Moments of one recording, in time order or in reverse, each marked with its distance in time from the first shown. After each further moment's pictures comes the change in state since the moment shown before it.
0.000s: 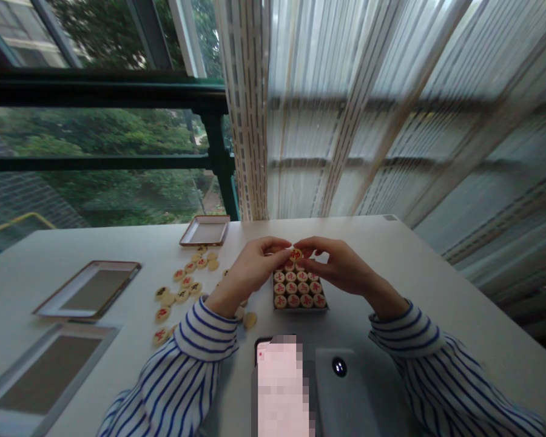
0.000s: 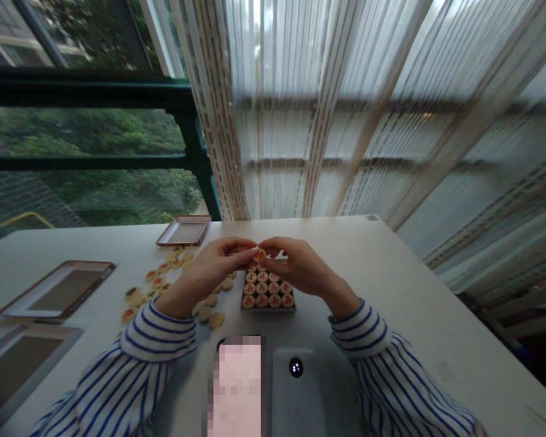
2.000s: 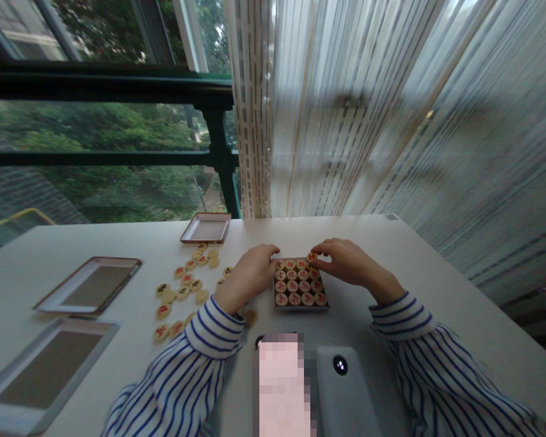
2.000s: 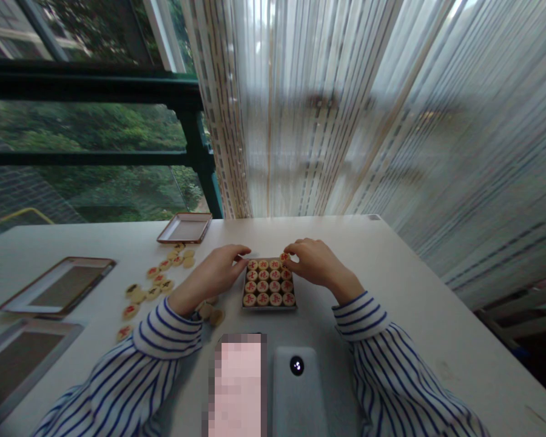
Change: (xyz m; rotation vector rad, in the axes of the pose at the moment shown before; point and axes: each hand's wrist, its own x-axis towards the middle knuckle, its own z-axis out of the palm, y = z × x) left_hand 0.007 -0.027 -0.016 1.130 0.066 0.195; right_hand -0.003 0.046 -0.011 -0.732 -0.238 0.105
